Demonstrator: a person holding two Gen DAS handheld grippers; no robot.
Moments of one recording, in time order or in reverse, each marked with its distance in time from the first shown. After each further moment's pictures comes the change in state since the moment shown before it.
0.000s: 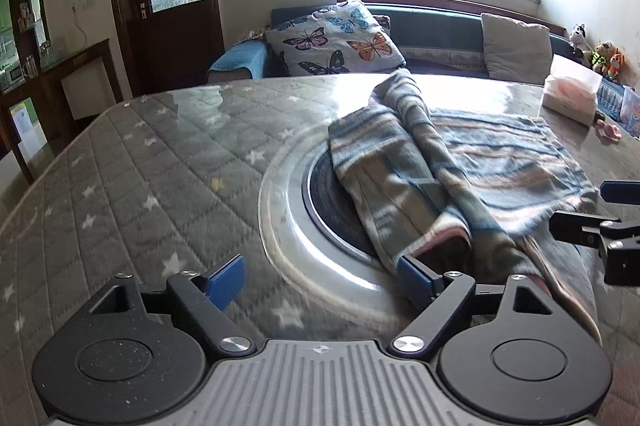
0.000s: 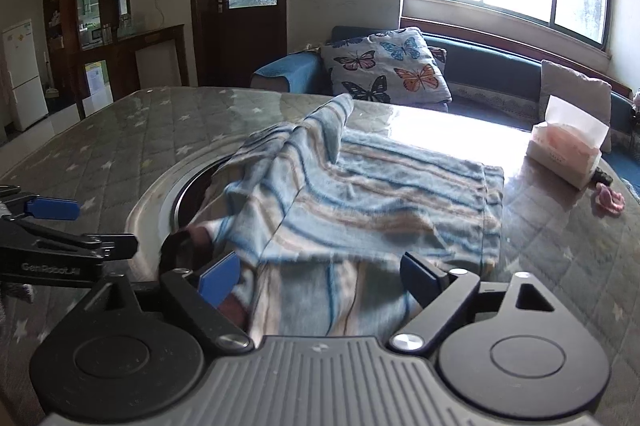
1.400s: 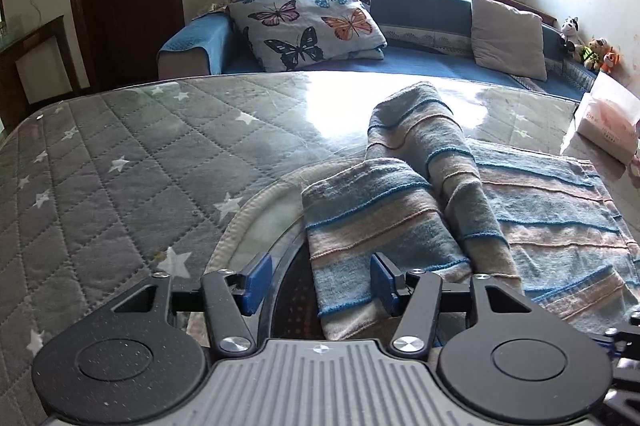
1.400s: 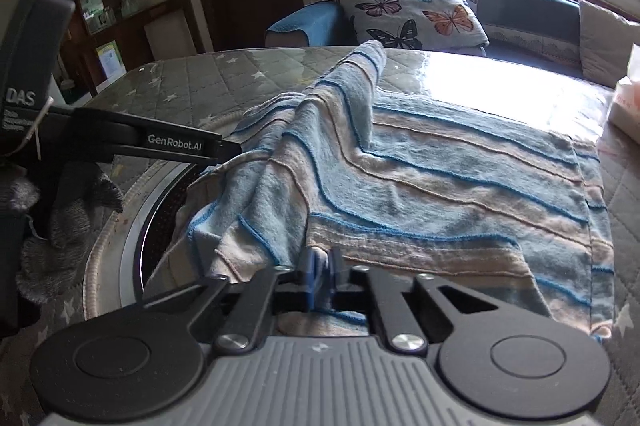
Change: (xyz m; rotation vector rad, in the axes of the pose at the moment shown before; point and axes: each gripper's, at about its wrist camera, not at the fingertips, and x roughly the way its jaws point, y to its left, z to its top) left arm 0.158 0.005 0.094 -0.005 0.101 -0.135; right arm 0.116 -0.004 0.031 0.093 0.160 0.131
